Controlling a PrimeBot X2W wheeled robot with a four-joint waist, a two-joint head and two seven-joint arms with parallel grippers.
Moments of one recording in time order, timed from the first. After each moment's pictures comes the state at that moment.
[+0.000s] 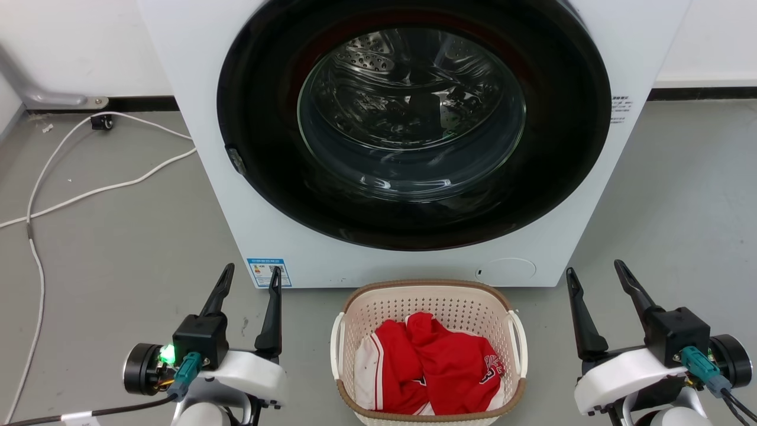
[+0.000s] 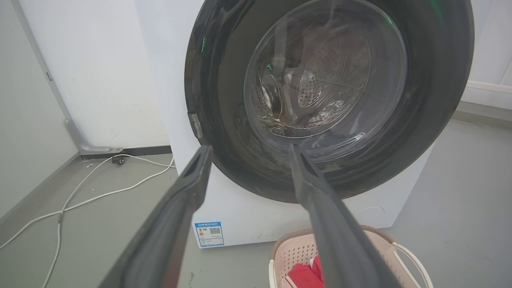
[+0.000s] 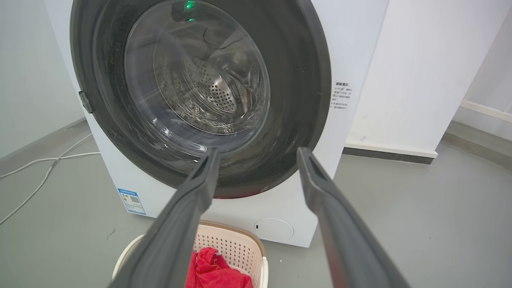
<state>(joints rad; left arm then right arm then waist) -0.12 0.06 -0.07 0.25 -0.06 -0.07 -0.26 -0.04 -0.05 0.02 0.10 -0.01 0.13 -0.15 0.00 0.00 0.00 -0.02</state>
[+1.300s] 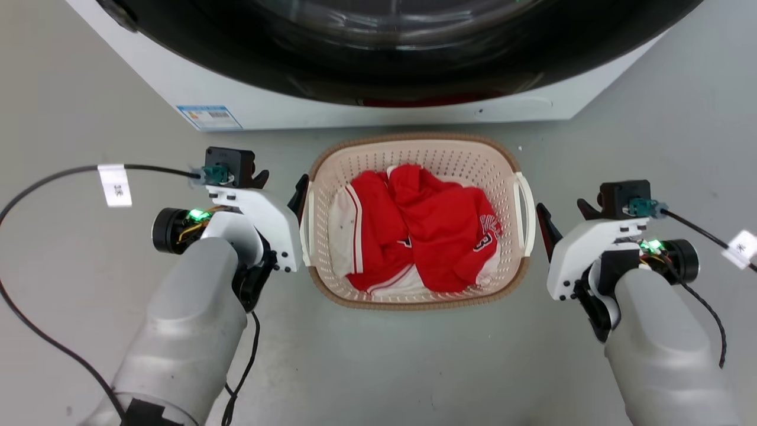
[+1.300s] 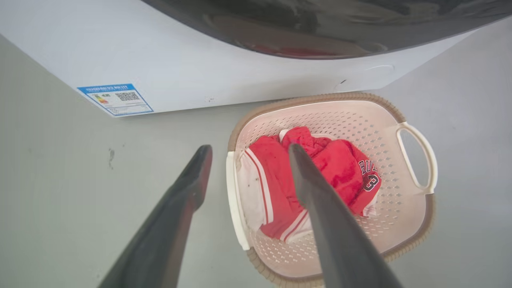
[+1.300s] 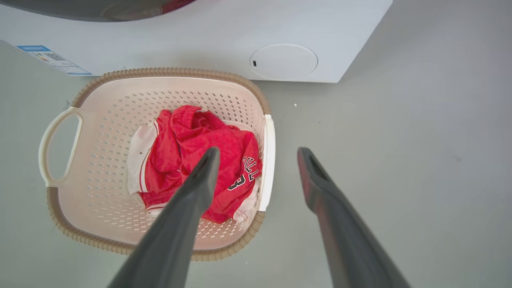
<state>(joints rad) -0.79 0.15 -0.39 0.94 -0.46 -0.13 -0.03 -0.64 -0.05 0.01 0.90 0.07 0.13 -0.03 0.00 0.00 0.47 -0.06</state>
